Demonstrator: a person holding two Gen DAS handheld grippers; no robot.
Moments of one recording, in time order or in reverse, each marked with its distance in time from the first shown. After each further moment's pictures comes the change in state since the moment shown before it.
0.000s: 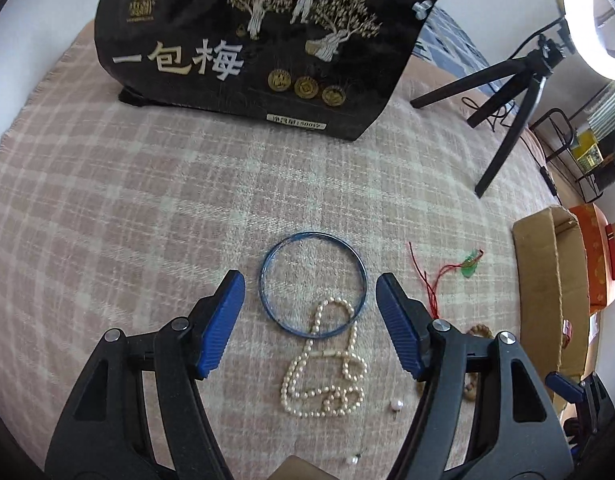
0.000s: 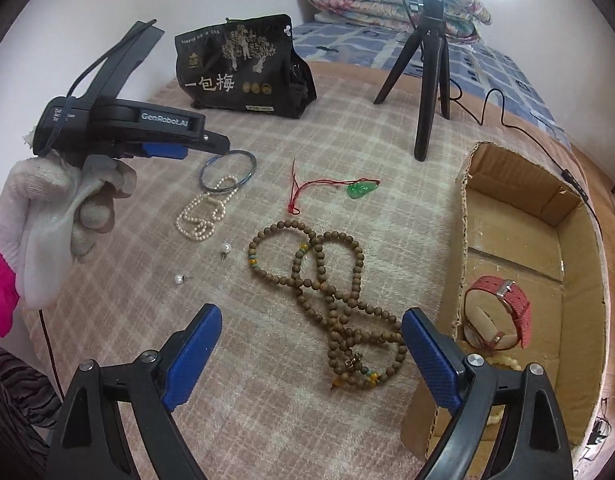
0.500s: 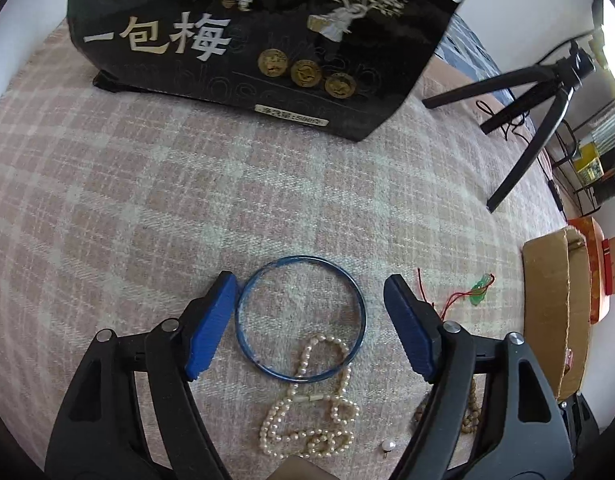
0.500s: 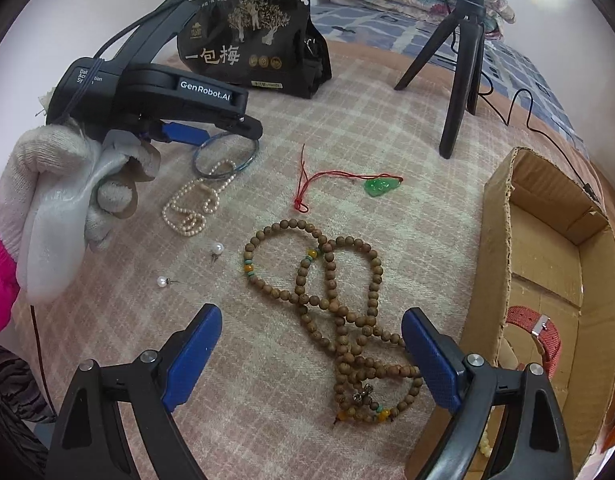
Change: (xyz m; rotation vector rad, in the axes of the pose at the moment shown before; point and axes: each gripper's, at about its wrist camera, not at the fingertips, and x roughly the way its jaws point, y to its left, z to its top) left arm 0.032 -0.011 0.018 -0.032 0.025 -0.017; right arm 0.035 0.008 0.012 -0.056 0.069 -0.012
